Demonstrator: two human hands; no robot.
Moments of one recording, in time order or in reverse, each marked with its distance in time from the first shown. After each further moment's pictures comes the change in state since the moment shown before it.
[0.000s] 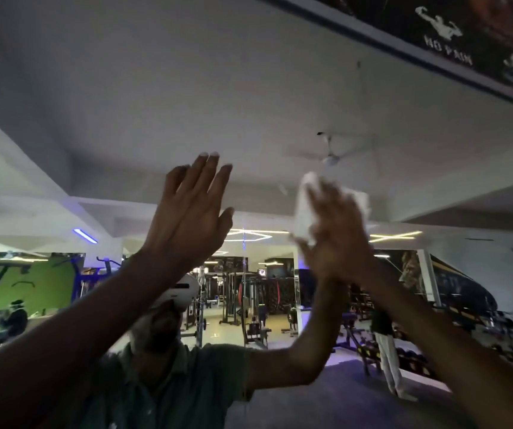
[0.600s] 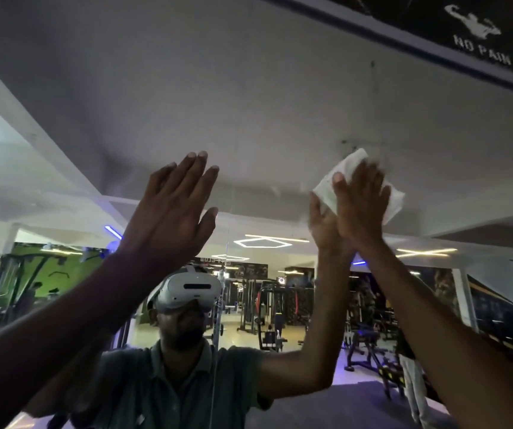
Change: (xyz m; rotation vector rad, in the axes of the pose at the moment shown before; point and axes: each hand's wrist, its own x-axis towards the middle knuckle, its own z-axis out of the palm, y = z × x) left_hand -0.004 0.007 0.006 0.105 0.050 -0.028; right_hand 0.062 0.025 -0.009 0.224 0.064 0.594
